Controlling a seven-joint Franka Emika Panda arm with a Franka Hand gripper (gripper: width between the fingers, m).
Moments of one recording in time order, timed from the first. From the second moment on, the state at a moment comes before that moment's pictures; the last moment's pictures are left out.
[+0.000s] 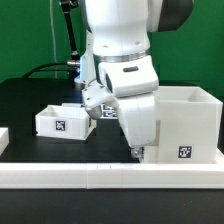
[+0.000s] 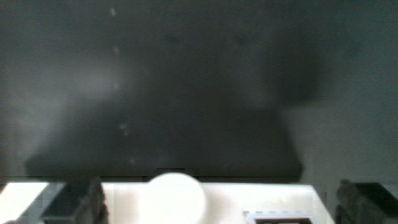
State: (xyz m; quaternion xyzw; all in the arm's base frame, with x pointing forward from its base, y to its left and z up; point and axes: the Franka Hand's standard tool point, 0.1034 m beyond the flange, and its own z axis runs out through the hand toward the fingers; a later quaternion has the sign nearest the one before) arm 0.565 0.029 0.021 -0.67 -0.74 -0.02 0.09
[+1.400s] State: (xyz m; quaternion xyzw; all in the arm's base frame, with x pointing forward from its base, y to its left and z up) arm 0.504 -0.097 0.071 -0.74 -0.67 -0.03 0.03
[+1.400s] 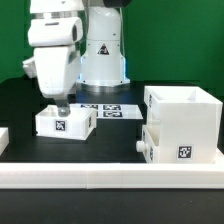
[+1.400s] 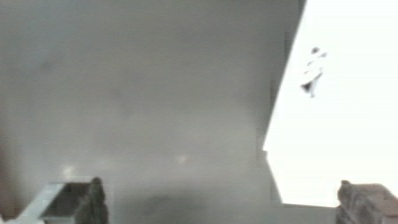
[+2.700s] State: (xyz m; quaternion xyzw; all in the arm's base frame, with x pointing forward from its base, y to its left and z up) arm 0.475 -0.086 0.049 -0.97 -0.22 -0.04 0.03
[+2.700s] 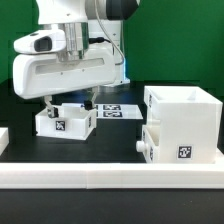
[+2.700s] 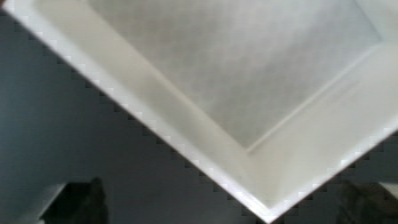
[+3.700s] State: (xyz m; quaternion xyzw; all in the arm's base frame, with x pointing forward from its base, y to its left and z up) arm 0.461 -0.074 0.052 -0.99 0.08 -0.05 0.04
